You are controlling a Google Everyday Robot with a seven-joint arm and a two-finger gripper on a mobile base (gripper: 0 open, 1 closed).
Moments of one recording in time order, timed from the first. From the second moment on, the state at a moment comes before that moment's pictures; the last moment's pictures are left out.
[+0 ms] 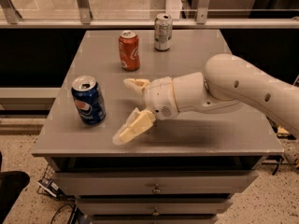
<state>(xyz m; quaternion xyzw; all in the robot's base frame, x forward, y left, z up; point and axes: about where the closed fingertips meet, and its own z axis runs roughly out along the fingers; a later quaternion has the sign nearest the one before) 0.488 0.058 0.860 -0.56 0.60 0.37 0.44</state>
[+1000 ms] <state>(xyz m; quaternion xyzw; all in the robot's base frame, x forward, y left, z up) 0.508 0.118 0.875 -0.54 0.56 0.42 0.47</state>
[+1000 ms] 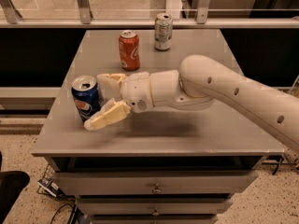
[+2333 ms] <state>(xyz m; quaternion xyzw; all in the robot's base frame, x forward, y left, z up) 0.503 0.124 0.876 -0.55 0.55 0.42 0.47</state>
